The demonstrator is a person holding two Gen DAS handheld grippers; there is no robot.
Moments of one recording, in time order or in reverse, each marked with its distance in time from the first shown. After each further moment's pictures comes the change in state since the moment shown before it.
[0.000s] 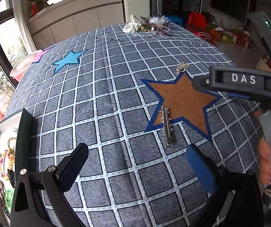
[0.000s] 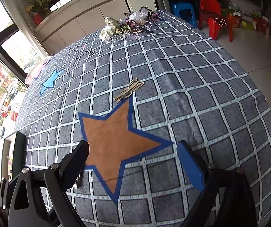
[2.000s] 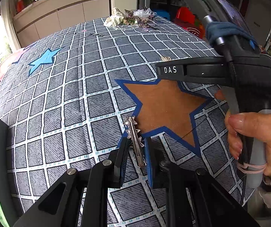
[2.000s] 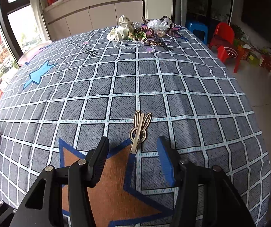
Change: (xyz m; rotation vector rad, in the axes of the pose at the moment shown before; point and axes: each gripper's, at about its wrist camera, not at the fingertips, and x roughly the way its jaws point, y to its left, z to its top) left arm 0.027 -0.018 0.017 0.026 0.040 -0.112; right arm 0.051 0.035 0.040 -0.254 -0.045 -0.147
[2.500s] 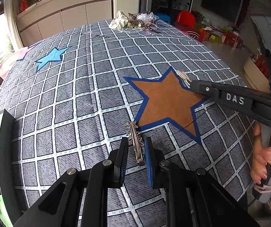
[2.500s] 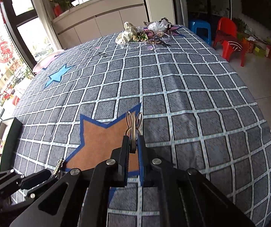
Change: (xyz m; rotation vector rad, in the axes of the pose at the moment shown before) left arm -0.023 0.012 -0.020 -0.016 -0.026 -0.008; right arm -0.052 -0.021 -0.054 0.081 -0.047 0.170
